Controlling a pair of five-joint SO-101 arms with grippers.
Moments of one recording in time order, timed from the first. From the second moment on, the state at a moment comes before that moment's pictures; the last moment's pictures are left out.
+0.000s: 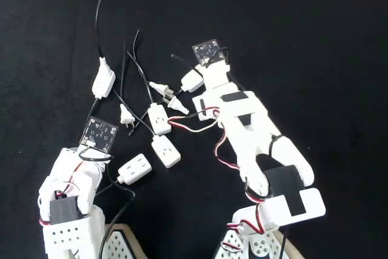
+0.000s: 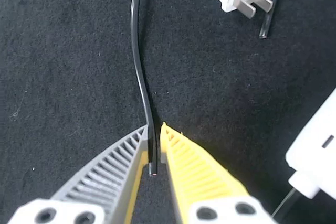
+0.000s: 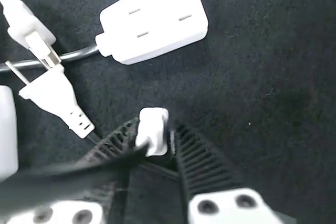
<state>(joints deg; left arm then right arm) -16.6 -104.3 96.2 64.7 -35.3 -13.6 1.8 39.3 30.4 7.6</state>
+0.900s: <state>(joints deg) -16.6 -104.3 96.2 64.7 -35.3 -26.5 -24.4 50.9 40.1 3.9</state>
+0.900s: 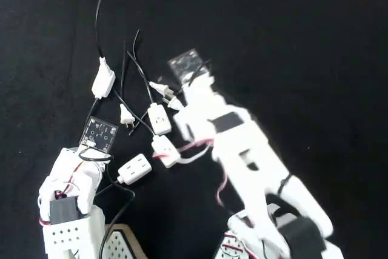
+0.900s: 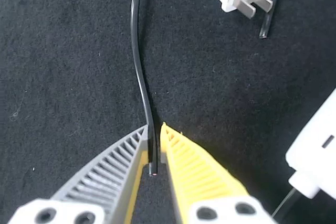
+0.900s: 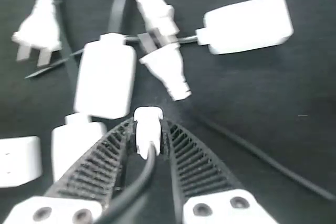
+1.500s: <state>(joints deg) -16.6 -104.3 96.2 64.7 -35.3 -47.6 -27.6 58.4 37.2 -11.2</state>
